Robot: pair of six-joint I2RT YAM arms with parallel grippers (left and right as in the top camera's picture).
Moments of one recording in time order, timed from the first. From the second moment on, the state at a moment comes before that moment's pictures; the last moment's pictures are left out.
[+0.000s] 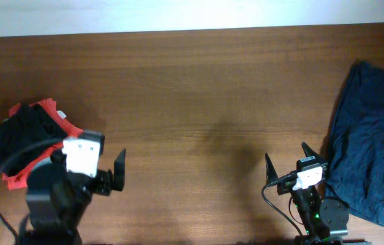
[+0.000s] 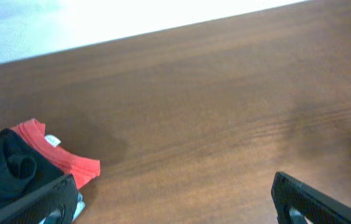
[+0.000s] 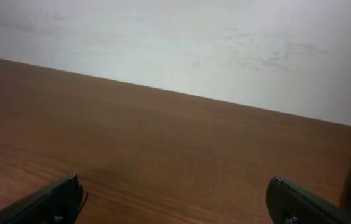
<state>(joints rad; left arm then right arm) -0.03 0.62 0.85 -0.76 0.14 0.15 0.02 0.01 0.01 -0.05 -0.20 -0.11</state>
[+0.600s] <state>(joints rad) -0.03 0.16 0.10 0.12 0.13 0.15 0.02 0.01 0.01 -0.05 -0.20 -0.11</state>
